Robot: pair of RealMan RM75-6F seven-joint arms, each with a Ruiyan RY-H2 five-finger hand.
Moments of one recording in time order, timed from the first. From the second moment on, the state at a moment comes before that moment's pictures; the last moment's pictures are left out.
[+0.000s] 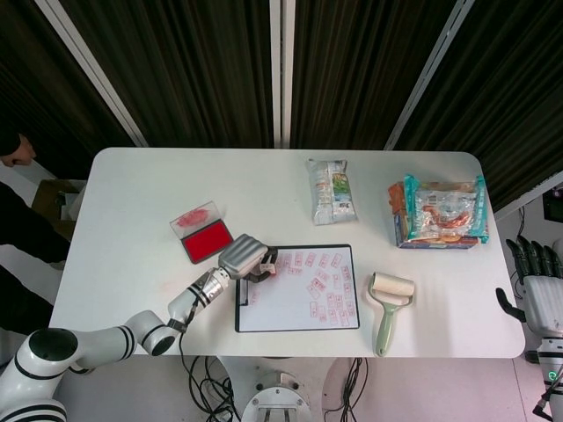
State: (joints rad) left arm -0.84 -1.82 -0.10 -1.12 1.47 0.89 -0.10; right arm 0.08 -1.11 0.08 -1.54 -1.43 1.44 -0.03
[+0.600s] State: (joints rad) left arm -0.85 -1.82 -0.09 -1.11 1.47 0.89 -0.09; right arm 0.07 -1.10 0.08 -1.56 -1.41 1.43 -0.05
